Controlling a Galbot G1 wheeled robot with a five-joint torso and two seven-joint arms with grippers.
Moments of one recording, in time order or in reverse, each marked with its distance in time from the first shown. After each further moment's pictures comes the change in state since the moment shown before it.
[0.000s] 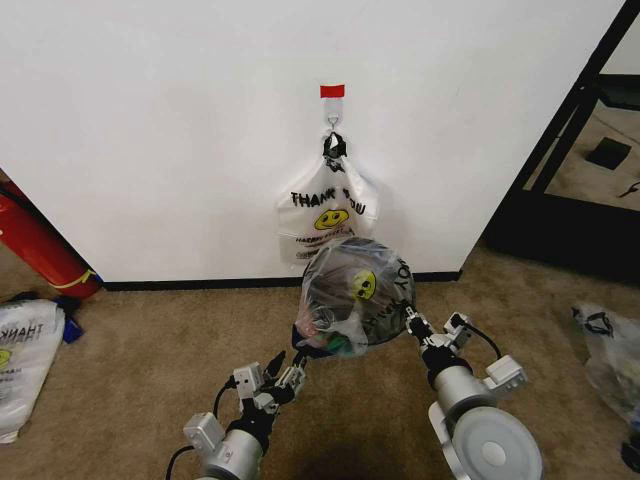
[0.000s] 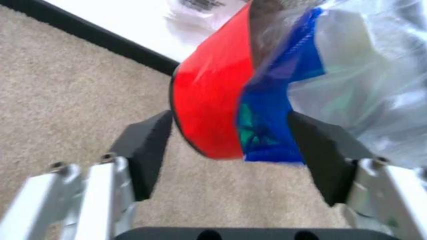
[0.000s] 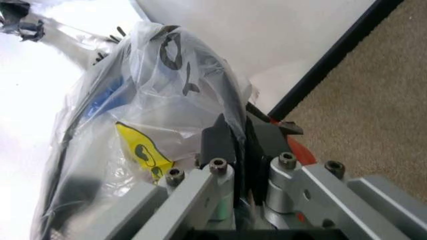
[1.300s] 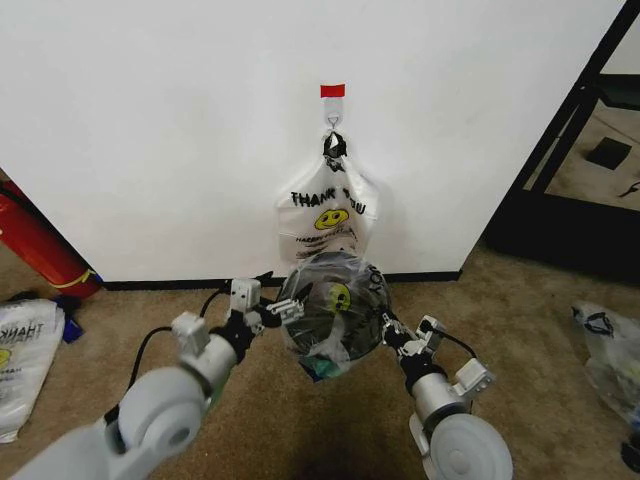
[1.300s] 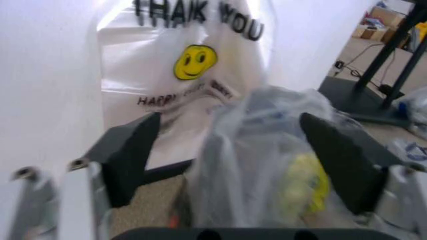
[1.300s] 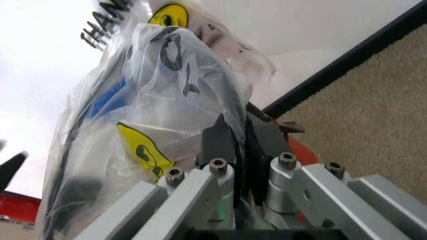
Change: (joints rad) left arm -0.604 0.378 0.089 0.061 -0.155 0.138 0.031; right arm -0.012 -0.066 -0.118 -0.067 -0.205 0.044 -0.117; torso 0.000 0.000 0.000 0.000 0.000
